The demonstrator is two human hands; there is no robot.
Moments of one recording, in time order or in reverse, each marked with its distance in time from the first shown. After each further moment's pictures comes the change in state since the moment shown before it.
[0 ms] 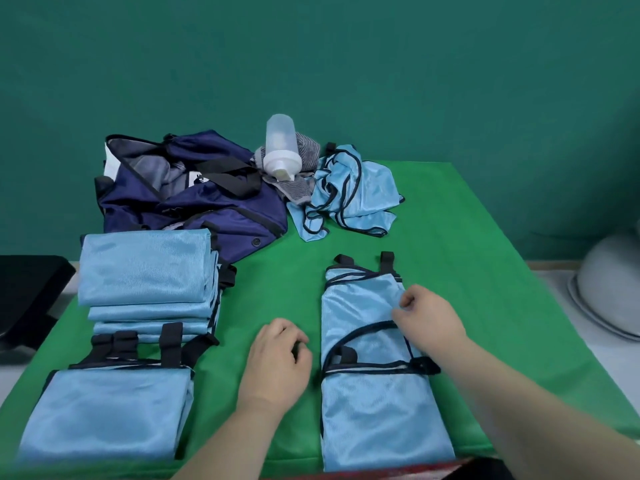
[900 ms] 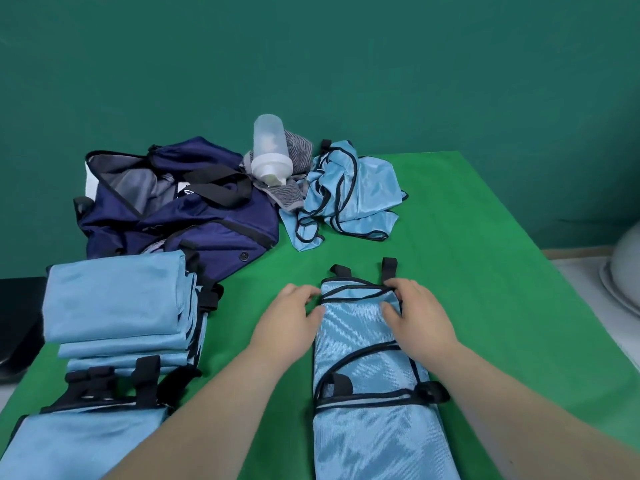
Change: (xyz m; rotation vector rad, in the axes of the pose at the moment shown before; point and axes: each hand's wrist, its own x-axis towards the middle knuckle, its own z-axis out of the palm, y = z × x) left_hand 0.097 0.035 0.000 0.017 -0.206 -0.037; right_hand 0.042 0.012 0.024 0.043 0.055 -0.285
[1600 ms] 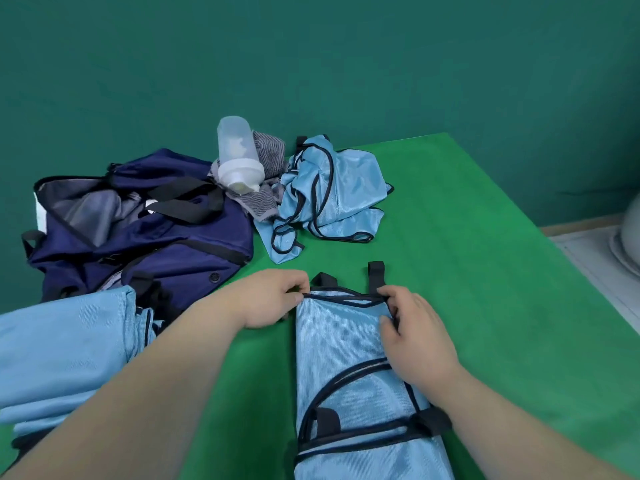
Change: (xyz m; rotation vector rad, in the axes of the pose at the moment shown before) left_hand 0.086 0.018 -0.044 0.315 -0.459 0.172; right_hand -0.005 0.011 0.006 0.167 0.059 0.056
